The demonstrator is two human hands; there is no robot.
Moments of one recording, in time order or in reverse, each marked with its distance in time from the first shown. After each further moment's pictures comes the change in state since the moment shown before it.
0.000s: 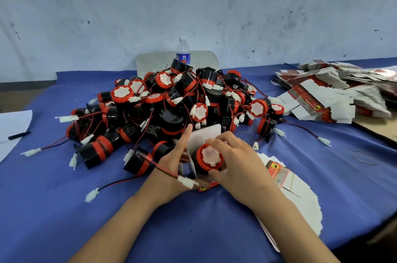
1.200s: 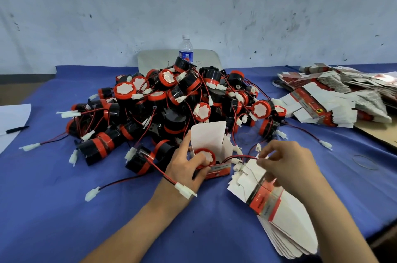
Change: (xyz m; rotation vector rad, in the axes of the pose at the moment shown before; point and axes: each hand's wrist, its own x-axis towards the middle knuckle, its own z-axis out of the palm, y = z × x) left_hand -0.018 0.025 0.019 0.343 0.117 0.204; right_hand -0.018 0.036 -0.041 0.366 0.073 0.611
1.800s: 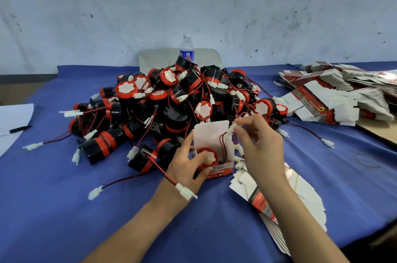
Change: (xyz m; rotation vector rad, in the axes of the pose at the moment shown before) left_hand -0.001 -0.002 0.000 -0.008 -0.001 0.026; right_hand 0.014 -0.024 0.050 0.371 0.338 -0.458
